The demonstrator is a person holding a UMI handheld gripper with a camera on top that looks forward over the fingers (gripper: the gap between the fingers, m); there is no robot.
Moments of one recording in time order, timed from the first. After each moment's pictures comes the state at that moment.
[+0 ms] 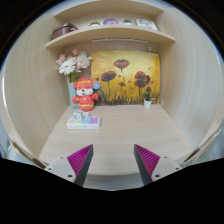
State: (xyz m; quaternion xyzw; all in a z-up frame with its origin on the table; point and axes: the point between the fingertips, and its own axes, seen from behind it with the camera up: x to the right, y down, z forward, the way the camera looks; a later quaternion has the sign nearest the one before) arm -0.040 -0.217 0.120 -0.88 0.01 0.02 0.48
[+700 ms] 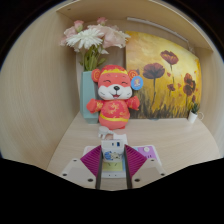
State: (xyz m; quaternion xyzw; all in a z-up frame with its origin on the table) arm -0.224 0.049 0.029 -0.86 -0.01 0.01 0.51
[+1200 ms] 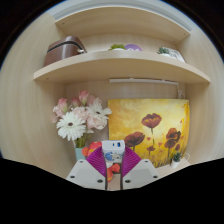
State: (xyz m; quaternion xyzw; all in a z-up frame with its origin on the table) arm -0.156 0.083 0.289 -0.76 0.01 0.03 0.65
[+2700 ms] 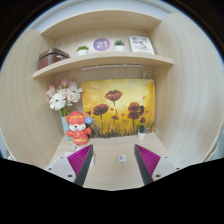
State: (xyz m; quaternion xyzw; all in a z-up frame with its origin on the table) arm 0.002 -0.121 0.251 -0.83 0.04 0.01 0.55
